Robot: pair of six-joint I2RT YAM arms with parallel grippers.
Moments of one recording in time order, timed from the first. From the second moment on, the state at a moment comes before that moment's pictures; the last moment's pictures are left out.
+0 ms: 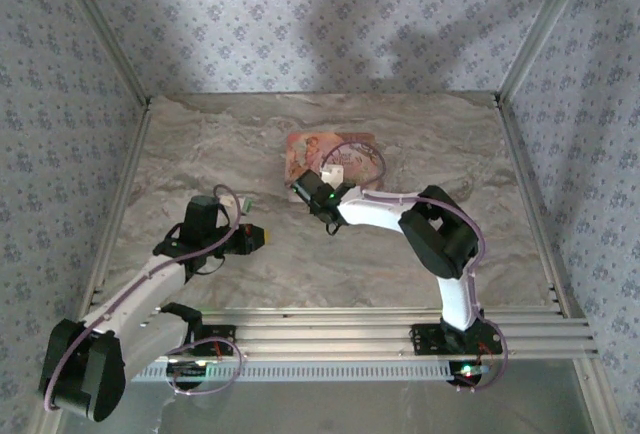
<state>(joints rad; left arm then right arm) -0.34 0.95 0.43 -0.24 0.55 -0.42 0.86 1.97 1.29 -0.39 0.49 0.81</state>
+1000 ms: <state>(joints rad) -0.36 0.75 0.35 -0.24 0.54 -0.41 0.80 1.96 1.30 -0.39 0.35 0.79</state>
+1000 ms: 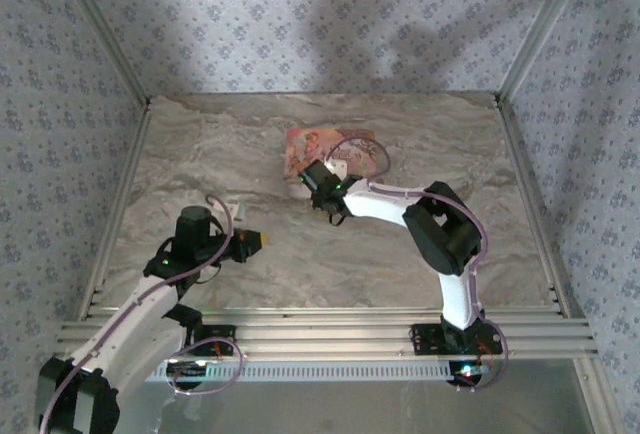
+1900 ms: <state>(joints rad) -0.47 1.08 0.28 0.34 0.68 -0.44 0.67 1.76 1.33 -0.59 -0.11 0.79</state>
